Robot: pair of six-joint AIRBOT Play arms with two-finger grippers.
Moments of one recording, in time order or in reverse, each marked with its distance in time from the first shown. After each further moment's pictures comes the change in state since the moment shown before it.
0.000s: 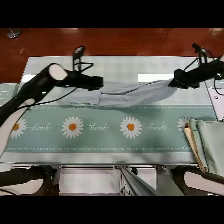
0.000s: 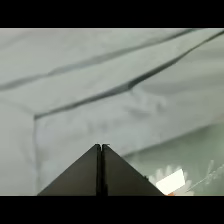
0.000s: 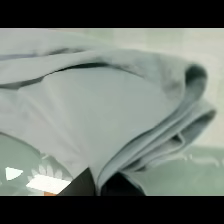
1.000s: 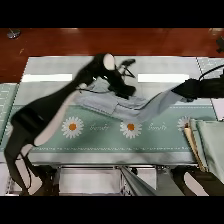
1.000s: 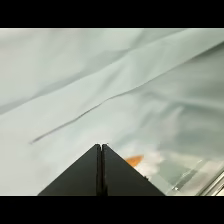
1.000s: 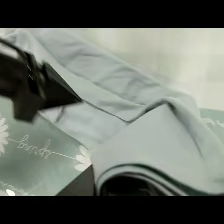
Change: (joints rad) left arm -0.188 -0.465 0.714 0.170 -0.620 -0.146; right arm 0.081 0.426 -0.174 0.098 0.023 0.007
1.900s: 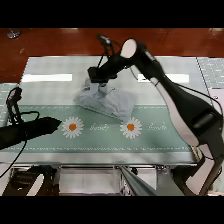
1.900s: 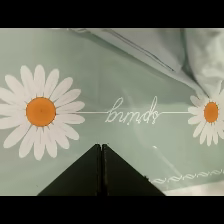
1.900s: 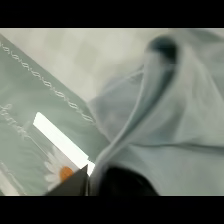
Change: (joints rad) left arm 0.516 1.535 -1.433 0.060 0.285 -0.142; right arm 0.652 -1.057 0.919 0.062 -0.173 0.189
